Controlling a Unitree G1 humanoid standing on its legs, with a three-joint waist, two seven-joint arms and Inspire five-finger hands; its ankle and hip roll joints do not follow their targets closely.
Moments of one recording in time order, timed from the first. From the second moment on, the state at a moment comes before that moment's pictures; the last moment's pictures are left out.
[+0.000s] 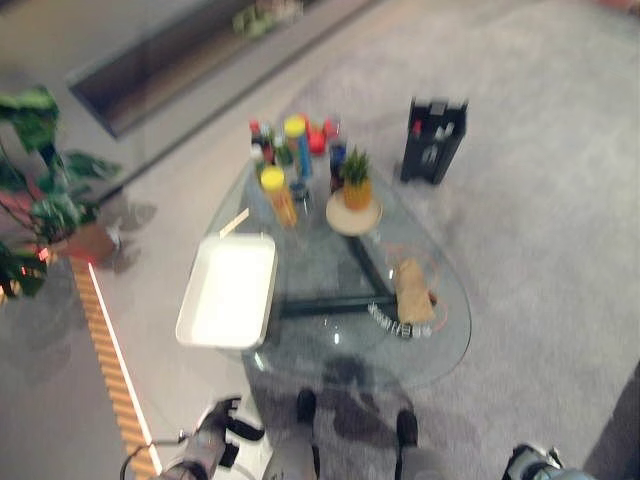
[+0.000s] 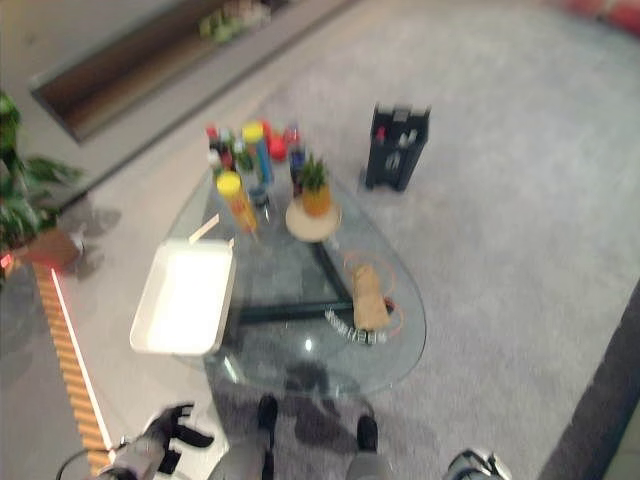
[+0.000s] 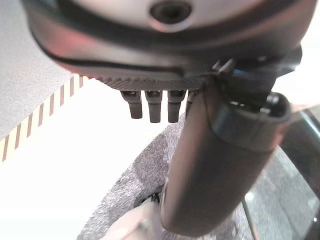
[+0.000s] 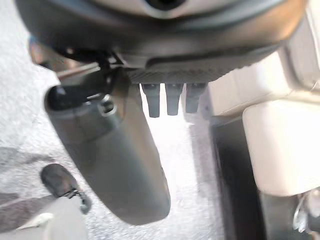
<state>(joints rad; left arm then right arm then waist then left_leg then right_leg) -0.36 0.34 -0.29 1.27 -0.08 -0.04 0.13 -0.35 -0.38 0.32 1.42 -0.35 0.32 -0.15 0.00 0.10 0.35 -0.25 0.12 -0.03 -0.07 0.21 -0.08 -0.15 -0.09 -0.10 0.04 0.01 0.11</state>
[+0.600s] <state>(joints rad) -0.58 0.44 -0.22 1.20 -0.48 -0.05 0.14 -0.71 -0.49 0.28 1.36 -0.15 0.34 -0.27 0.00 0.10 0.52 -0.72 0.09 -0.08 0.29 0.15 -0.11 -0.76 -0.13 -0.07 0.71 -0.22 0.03</state>
